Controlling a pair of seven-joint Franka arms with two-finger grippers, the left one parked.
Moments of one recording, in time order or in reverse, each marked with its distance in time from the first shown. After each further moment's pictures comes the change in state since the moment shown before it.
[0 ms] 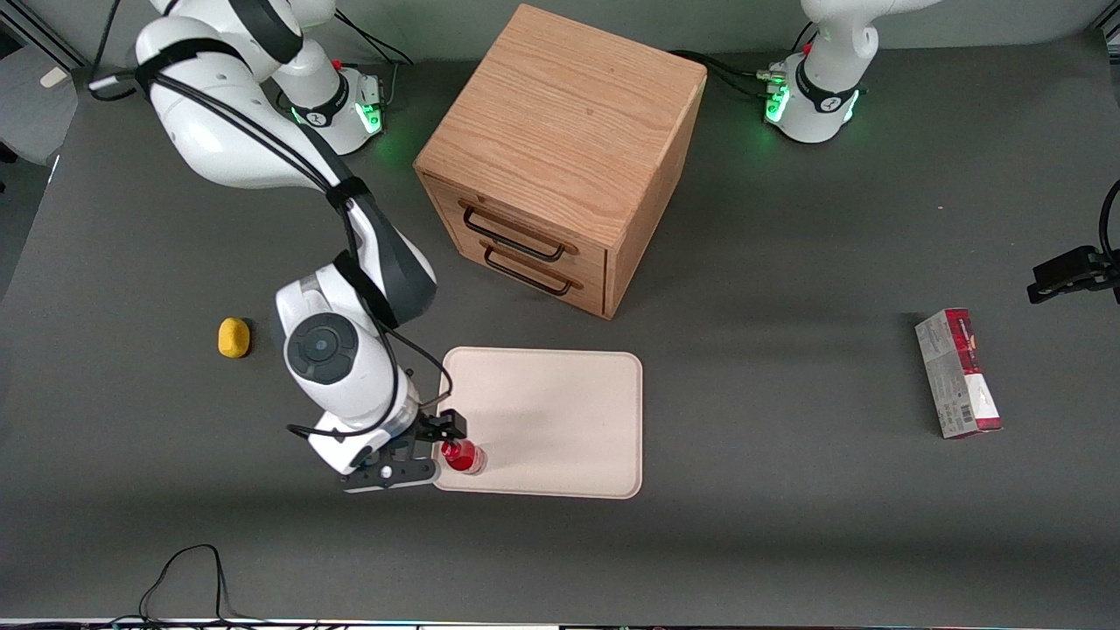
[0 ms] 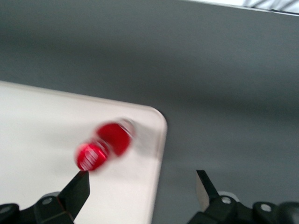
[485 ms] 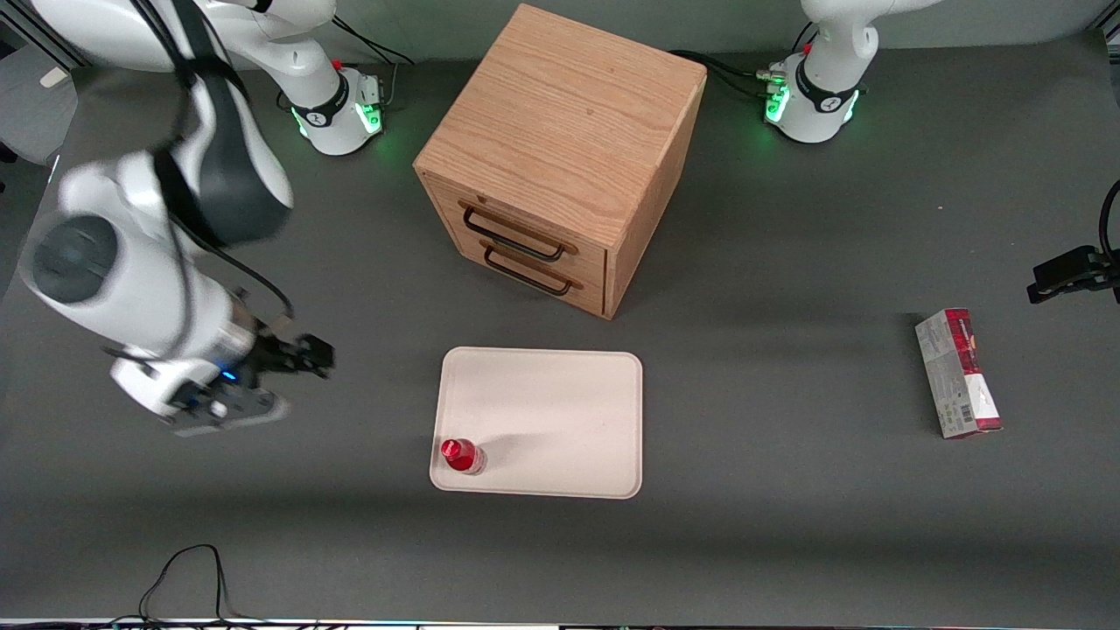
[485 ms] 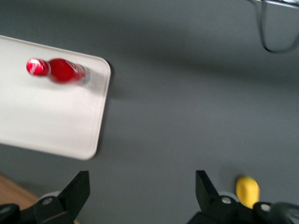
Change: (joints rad) arm -0.037 -0.464 -0.222 -0.300 0.230 -0.209 -0.281
